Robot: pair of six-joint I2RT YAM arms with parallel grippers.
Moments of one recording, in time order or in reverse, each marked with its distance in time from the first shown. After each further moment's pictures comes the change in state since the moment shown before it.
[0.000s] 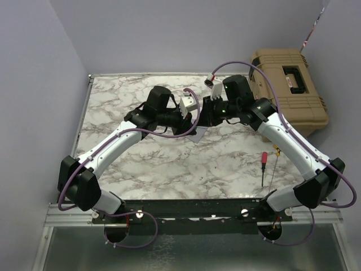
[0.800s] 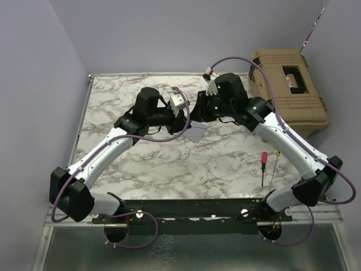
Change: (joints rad) left arm 0.049 -0.068 -0.042 0.040 -0.062 0.021; right arm 0.098 0.013 0.048 0.053 0.260 0.165
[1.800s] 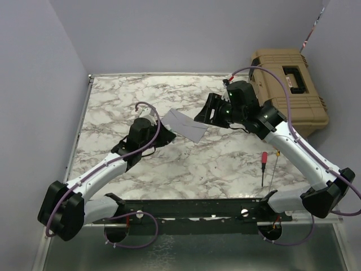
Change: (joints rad) left arm 0.007 -0.249 -0.544 0.372 -0.491 -0.900; right arm -0.050 -0.127 -0.111 -0.022 0.063 0.294
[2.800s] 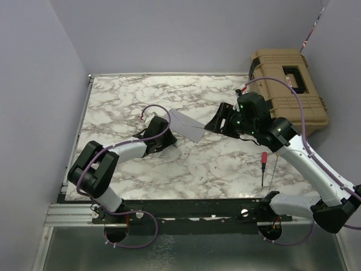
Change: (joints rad) left arm 0.003 0.472 0.101 -0.048 -0.279 -0.271; right arm 0.000 -0.158 -0.129 -0.053 0.067 0.048
